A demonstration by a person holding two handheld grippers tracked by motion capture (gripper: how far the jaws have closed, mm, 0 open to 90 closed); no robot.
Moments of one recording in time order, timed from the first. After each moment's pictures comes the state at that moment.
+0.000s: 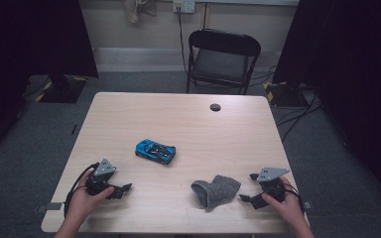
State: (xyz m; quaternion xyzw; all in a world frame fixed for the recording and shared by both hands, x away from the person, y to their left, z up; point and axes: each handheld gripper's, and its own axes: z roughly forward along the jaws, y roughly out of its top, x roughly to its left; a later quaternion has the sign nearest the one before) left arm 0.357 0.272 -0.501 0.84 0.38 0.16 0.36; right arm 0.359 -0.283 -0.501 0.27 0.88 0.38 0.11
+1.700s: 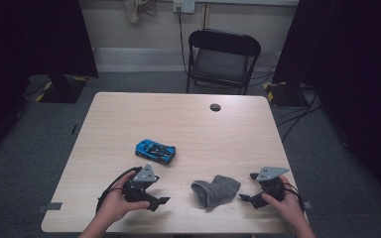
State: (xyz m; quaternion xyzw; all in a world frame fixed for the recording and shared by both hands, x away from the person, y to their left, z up) left arm 0.333 0.150 -0.456 0.88 0.25 0.06 0.39; right arm 0.361 -0.283 -0.502 0.26 0.88 0.38 0.11
